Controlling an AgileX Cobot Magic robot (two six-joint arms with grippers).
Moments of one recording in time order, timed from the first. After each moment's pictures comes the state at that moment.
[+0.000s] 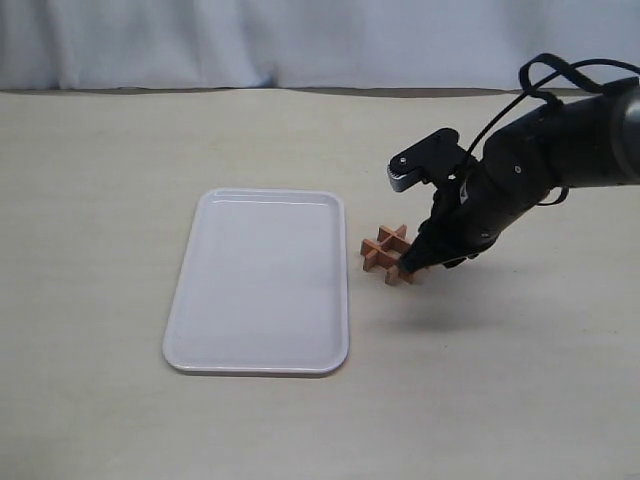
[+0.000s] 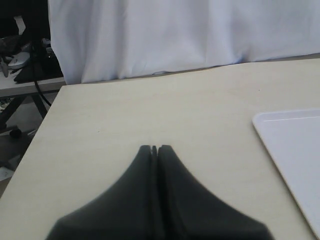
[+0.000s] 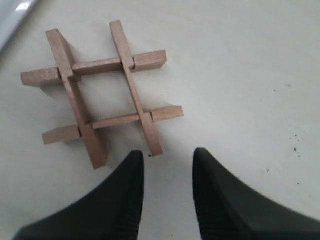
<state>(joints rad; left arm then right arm) -0.02 0.00 0.00 0.04 0.30 0.07 0.09 1.86 -1.02 -0.21 0.46 -0.04</state>
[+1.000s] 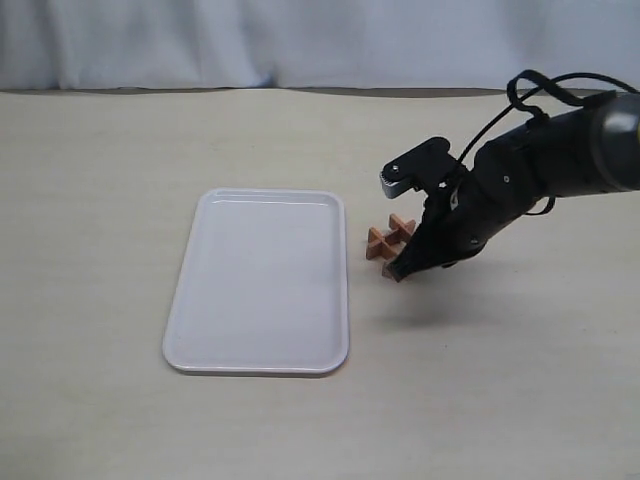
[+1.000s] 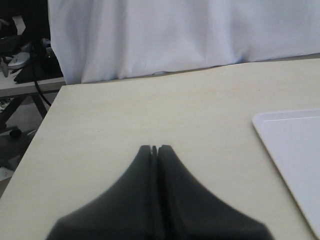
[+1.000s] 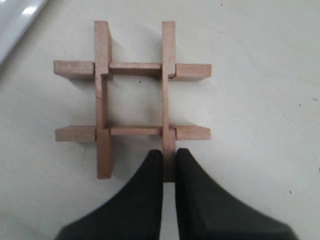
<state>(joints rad) -0.02 0.00 0.00 0.04 0.30 0.07 0.09 1.91 -1.02 -0.17 0.40 -0.07</state>
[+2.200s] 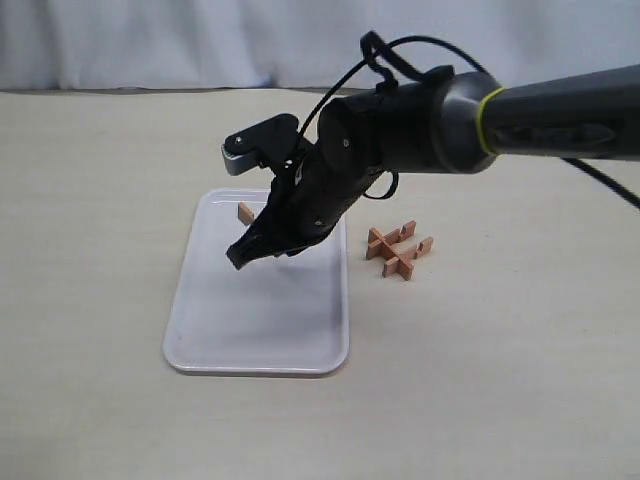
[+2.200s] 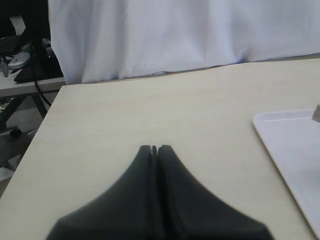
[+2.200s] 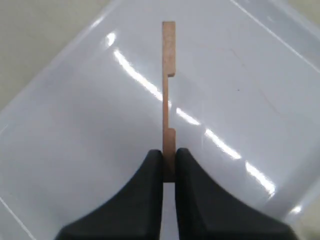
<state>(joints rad) -0.02 0.00 0.00 0.04 0.30 0.07 0.37 2.05 -1.40 0.15 0.55 -0.14</state>
